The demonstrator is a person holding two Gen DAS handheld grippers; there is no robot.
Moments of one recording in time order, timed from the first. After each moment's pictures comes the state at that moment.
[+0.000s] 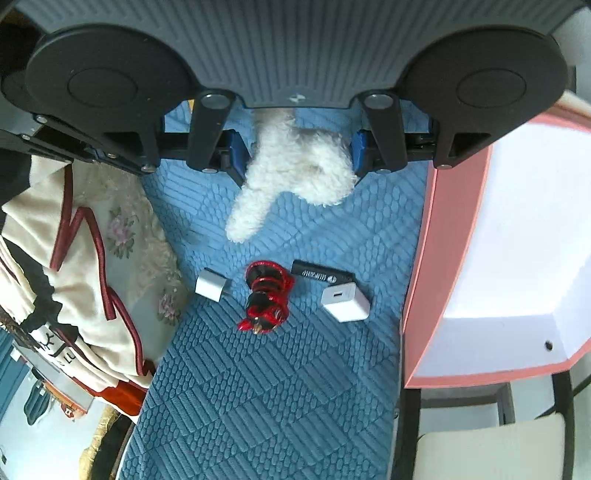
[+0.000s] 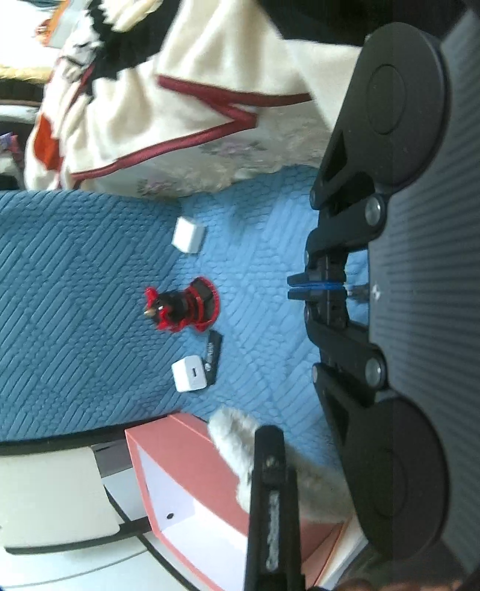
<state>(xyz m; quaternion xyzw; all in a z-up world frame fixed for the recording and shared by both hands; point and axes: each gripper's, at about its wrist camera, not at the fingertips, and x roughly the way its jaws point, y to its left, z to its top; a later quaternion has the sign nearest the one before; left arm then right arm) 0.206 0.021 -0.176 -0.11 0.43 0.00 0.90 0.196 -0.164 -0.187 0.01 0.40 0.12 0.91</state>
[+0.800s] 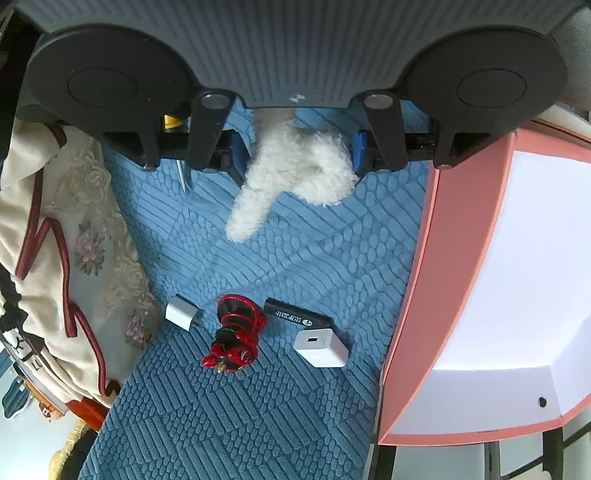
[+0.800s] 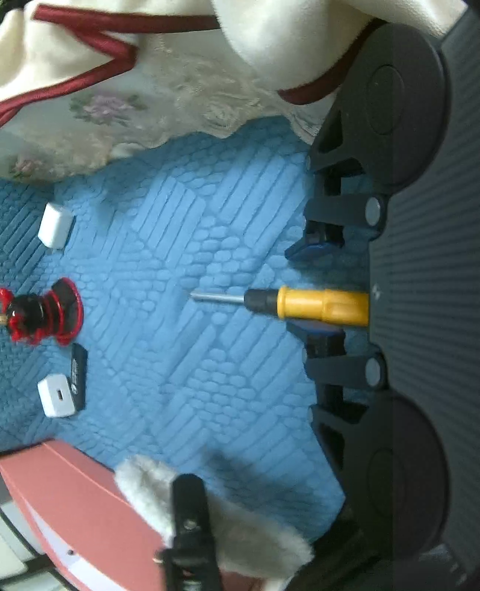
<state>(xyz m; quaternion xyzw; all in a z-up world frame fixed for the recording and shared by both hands) 0.219 0.043 -0.216 -0.14 0.47 0.01 0.87 0.215 -0.136 -0.251 -0.05 0.55 0.10 0.83</state>
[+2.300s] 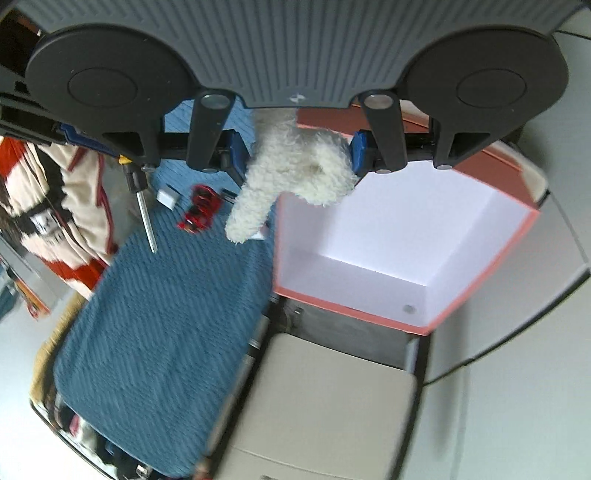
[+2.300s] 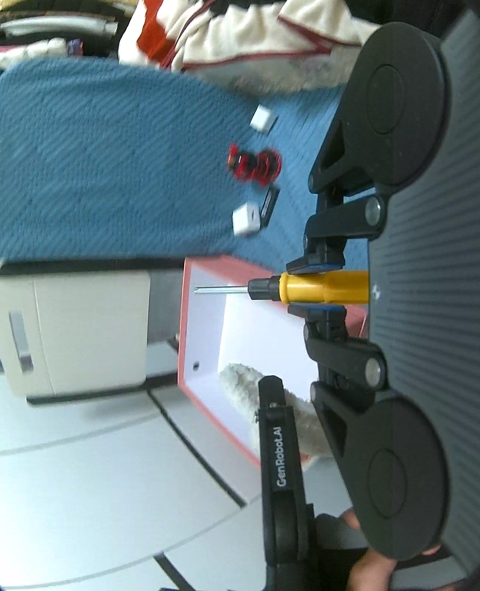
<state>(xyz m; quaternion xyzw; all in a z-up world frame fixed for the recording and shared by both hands) 0.077 0.156 -0.050 -0.19 0.34 0.10 0.92 0.118 -0.034 -0.045 -0.02 0.35 0.26 0.90</state>
